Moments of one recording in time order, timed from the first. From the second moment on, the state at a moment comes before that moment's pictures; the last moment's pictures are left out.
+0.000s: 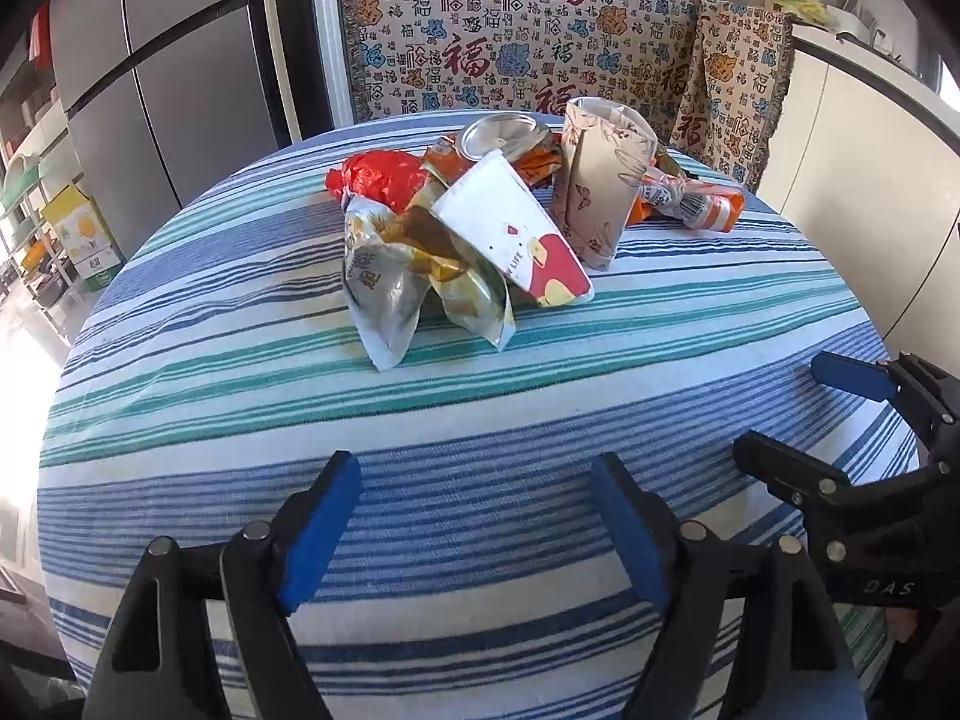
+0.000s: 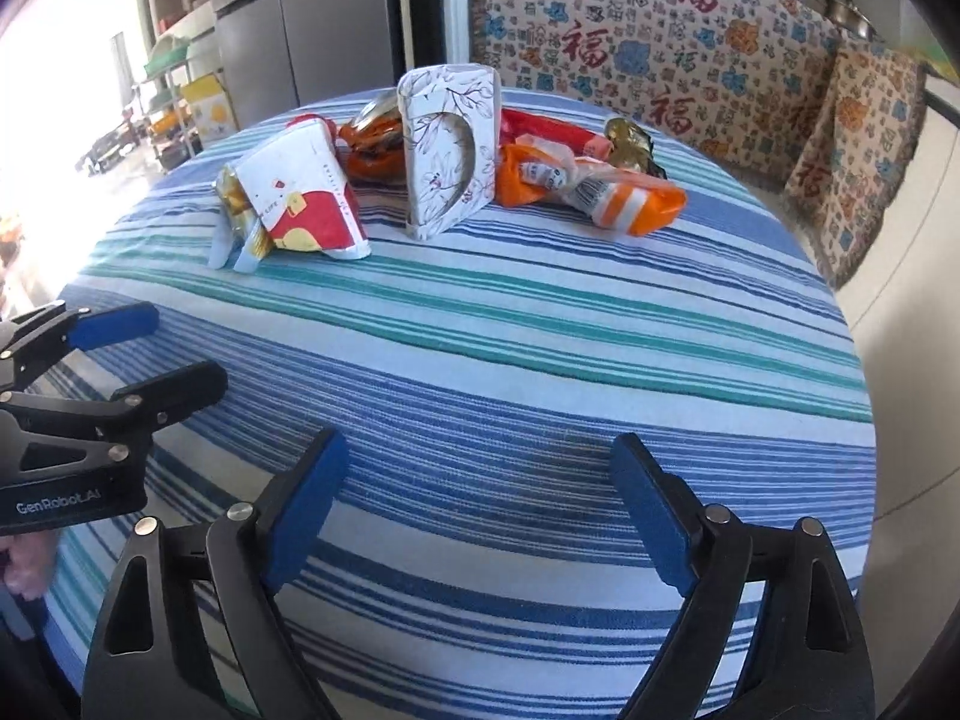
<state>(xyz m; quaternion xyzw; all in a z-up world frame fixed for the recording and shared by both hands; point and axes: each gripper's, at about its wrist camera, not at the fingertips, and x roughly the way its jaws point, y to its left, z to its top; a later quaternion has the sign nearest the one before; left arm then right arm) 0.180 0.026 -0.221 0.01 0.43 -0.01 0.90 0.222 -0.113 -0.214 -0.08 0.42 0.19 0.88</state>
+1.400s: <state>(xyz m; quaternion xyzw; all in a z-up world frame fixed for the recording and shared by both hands) 0.193 0.089 -0.215 0.00 0.42 -0.02 0.91 0.225 -0.115 -0.214 -0.09 0.42 0.21 0.88</state>
